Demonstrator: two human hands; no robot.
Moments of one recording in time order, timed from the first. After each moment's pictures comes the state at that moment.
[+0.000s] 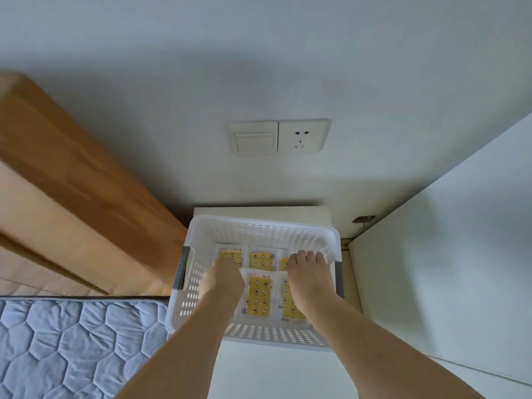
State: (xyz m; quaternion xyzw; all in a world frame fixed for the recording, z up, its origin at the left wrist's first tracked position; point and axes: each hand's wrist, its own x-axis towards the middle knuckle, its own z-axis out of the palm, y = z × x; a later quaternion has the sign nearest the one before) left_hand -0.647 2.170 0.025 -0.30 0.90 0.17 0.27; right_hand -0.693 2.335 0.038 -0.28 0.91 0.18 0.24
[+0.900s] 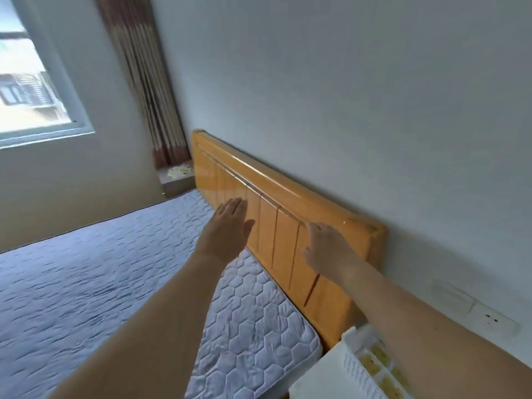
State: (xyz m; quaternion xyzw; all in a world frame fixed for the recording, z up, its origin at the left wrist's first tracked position) left_hand -0.256 2.116 0.480 -0.48 0.85 -0.05 -0.22; right_hand -0.461 2.203 0.469 -0.66 0.74 -0.13 0.05
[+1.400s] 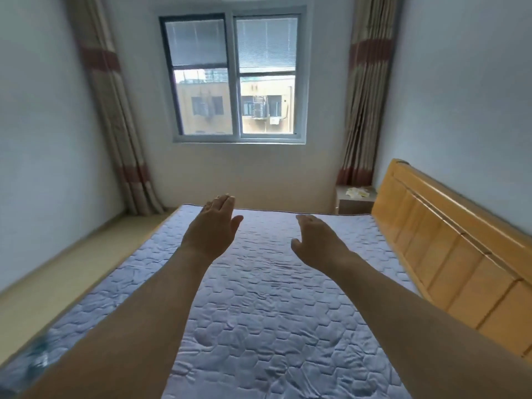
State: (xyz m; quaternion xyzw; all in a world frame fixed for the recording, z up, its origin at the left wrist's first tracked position) left_hand 0.244 2.316 0.550 -0.75 0.60 -0.16 -0.24; right_hand 0.035 2.234 0.548 -0.88 0.43 -0.19 0.07
